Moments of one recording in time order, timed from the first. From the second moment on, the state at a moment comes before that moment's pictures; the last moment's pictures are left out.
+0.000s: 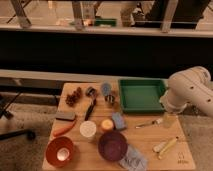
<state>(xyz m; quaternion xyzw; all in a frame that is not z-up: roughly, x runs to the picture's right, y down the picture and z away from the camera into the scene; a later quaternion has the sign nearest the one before) 0.293 0.114 0.680 -0.28 0.02 0.03 0.96</state>
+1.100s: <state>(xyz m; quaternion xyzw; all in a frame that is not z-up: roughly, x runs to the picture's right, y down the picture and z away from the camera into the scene) 0.283 0.105 0.699 -0.27 0.01 0.01 0.96</state>
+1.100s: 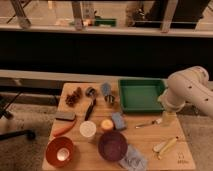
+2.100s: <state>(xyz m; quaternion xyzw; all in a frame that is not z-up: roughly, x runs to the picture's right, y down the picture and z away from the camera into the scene) 0.214 0.121 0.694 -0.26 -0.06 -0.12 0.96</state>
